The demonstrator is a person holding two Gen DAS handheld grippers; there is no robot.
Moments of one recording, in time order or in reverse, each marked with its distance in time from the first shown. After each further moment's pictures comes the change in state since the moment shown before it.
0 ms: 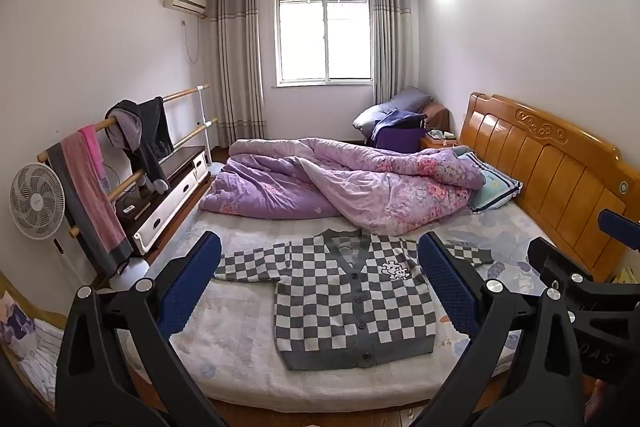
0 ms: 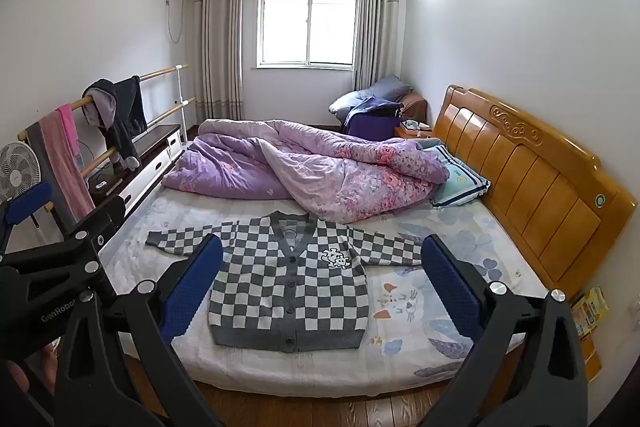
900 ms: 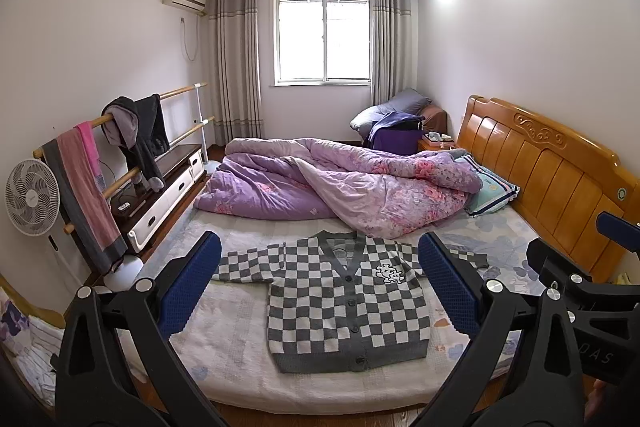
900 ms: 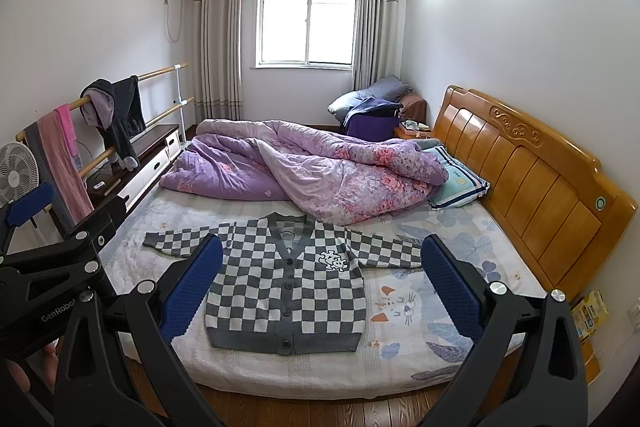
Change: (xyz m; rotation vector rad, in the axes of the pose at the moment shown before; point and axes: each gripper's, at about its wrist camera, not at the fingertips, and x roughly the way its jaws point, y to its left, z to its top) left arm 0.008 -0.012 0.007 -0.014 -0.009 -0.014; right arm 0.005 -0.010 0.002 0.001 -0.007 -0.002
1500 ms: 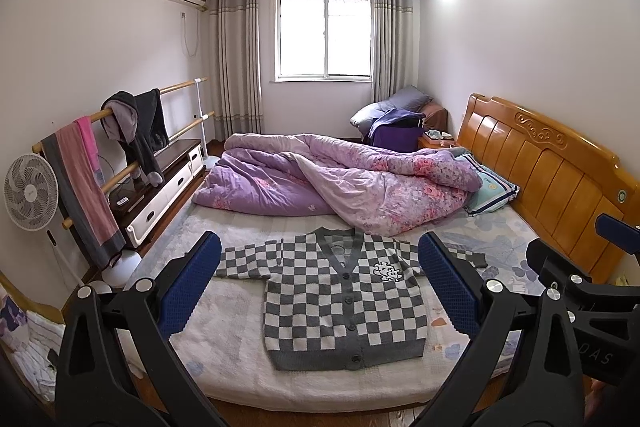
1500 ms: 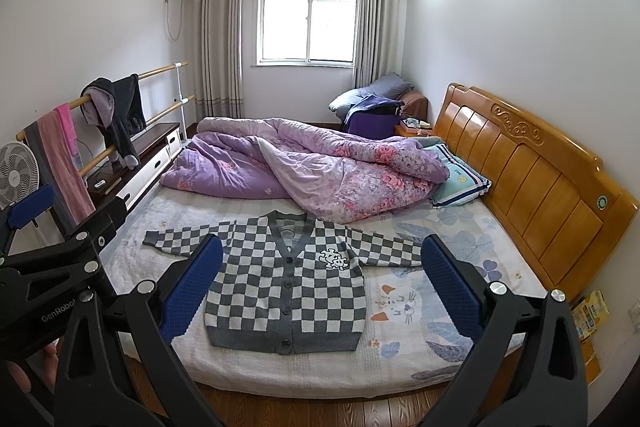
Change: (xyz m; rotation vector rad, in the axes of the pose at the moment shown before) left arm 0.008 0.004 -0.008 -0.017 0.011 -0.008; right arm 0.005 0.002 0.000 0.002 0.008 0.004
